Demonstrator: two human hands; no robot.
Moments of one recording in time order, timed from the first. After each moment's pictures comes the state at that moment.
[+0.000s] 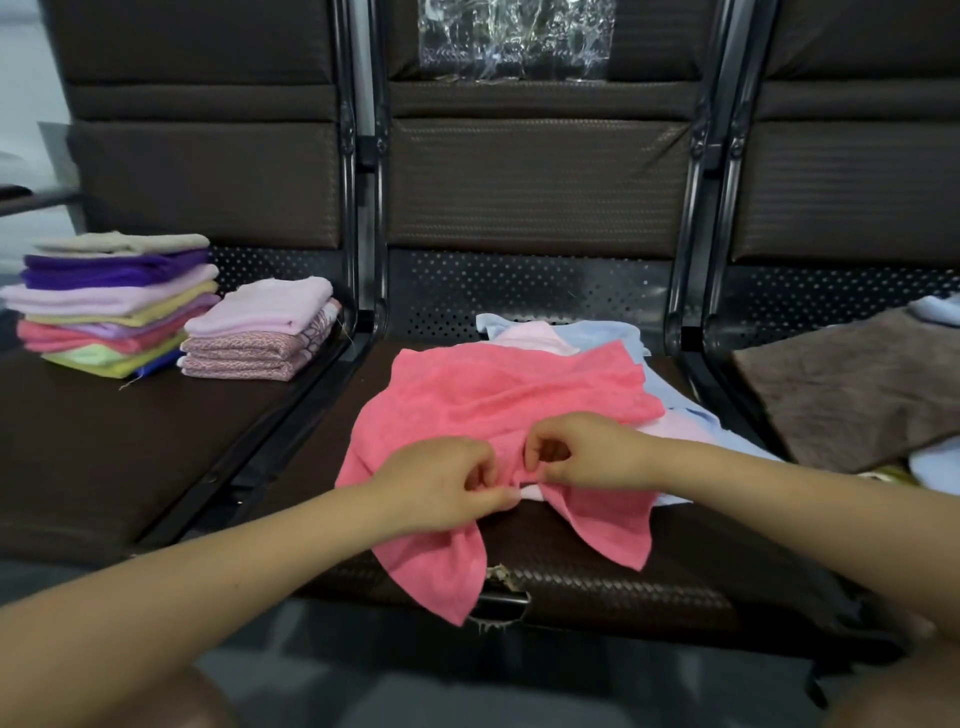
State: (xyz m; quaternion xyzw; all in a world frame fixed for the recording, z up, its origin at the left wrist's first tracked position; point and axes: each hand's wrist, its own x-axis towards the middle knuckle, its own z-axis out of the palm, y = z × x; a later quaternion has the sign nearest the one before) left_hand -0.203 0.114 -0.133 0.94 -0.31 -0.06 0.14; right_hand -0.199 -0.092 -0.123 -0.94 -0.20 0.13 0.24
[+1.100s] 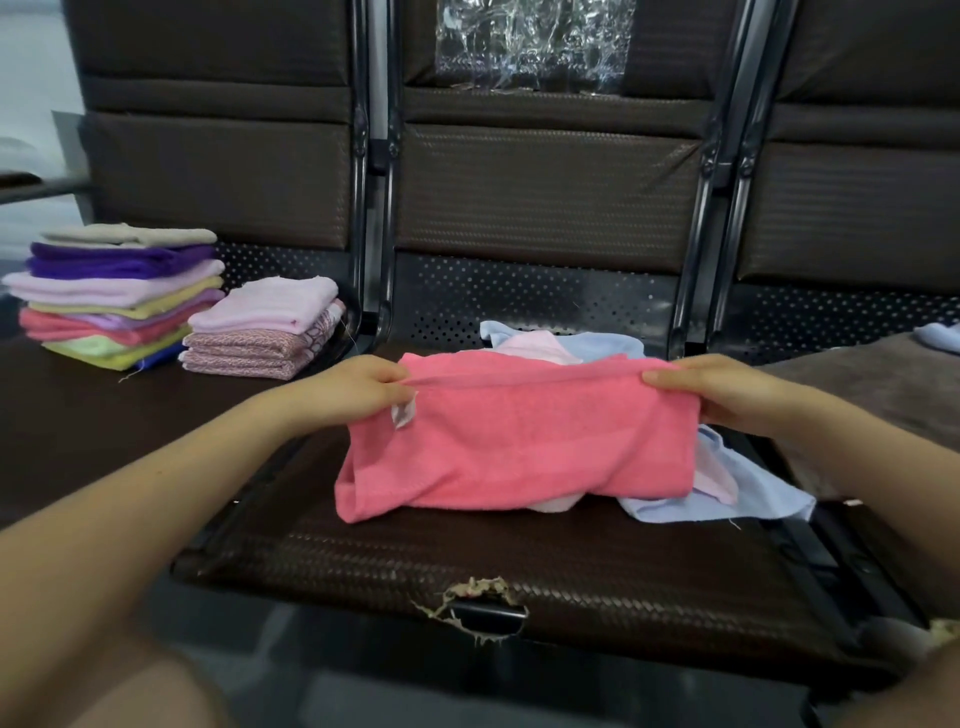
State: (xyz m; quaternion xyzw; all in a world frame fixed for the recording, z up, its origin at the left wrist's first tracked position) left_hand -0.129 0.181 -0.093 0.93 -0.16 -0.13 0.31; right_hand -0.166 -0.209 -0.089 -0.82 0.05 0.16 0.54
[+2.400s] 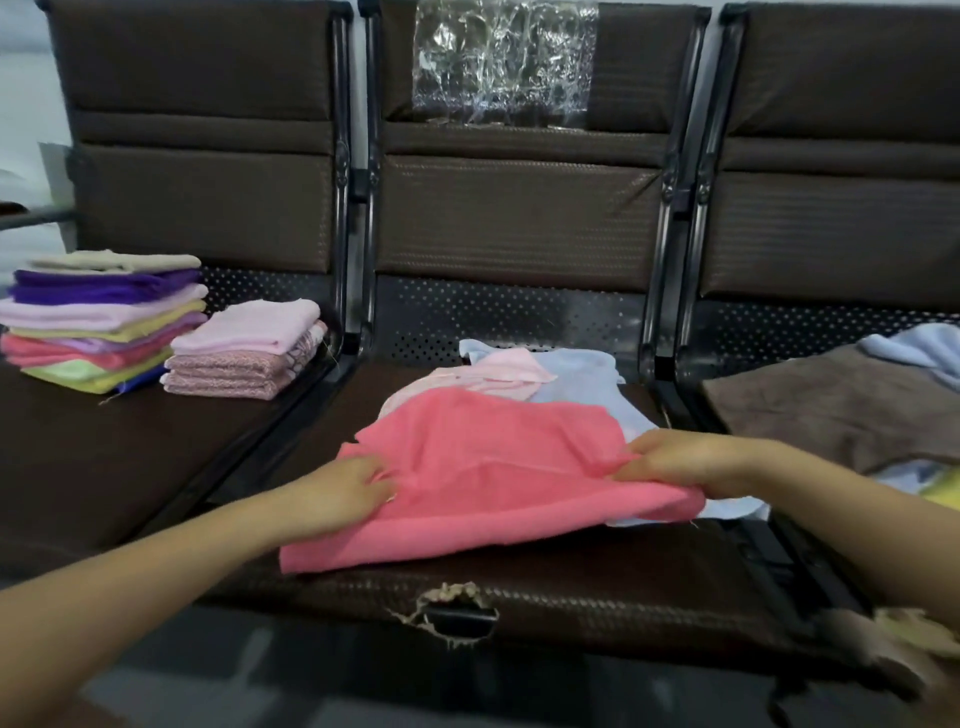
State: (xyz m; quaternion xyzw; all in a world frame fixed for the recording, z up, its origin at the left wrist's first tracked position) left_hand -0.190 0.166 -0.133 0.96 -0.15 -0.16 0.16; right_hand -0.220 -0.181 -0.091 -0.86 0.04 0.30 0.40
